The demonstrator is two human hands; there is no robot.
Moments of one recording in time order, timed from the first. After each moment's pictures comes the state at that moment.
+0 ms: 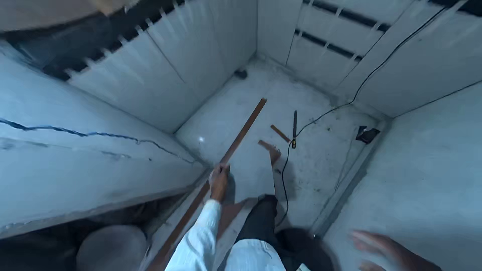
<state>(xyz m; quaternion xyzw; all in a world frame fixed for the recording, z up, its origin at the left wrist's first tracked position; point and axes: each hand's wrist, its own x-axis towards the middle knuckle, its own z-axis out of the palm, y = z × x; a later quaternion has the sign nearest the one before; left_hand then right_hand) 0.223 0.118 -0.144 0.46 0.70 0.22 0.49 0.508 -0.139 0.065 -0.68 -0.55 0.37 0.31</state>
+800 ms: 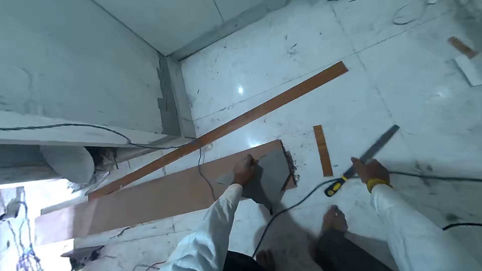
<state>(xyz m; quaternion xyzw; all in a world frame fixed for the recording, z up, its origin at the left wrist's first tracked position) 0.459 0.255 -0.632 0.49 0.78 -0.01 0.40 0.838 0.356 -0.654 -0.81 -0.45 0.37 -0.10</state>
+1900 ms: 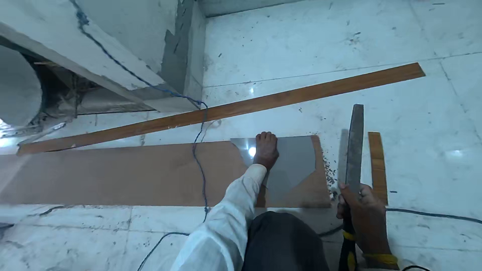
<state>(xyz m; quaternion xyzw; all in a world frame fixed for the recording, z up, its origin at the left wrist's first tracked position) 0.424 0.259 -0.813 0.60 0.77 0.12 0.17 0.681 0.221 -0.718 -0.67 -0.44 0.53 0.27</state>
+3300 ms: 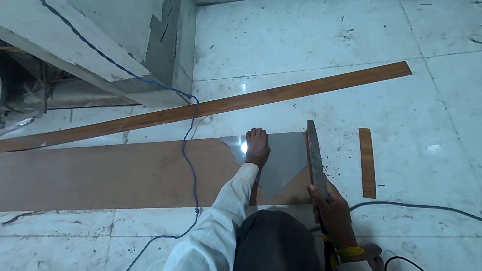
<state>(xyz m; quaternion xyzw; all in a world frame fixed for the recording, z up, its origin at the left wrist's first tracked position) 0.419 0.254 -0.820 0.57 0.79 0.17 0.14 0.659 0.197 -0.735 -0.68 -0.48 0.54 0.15</state>
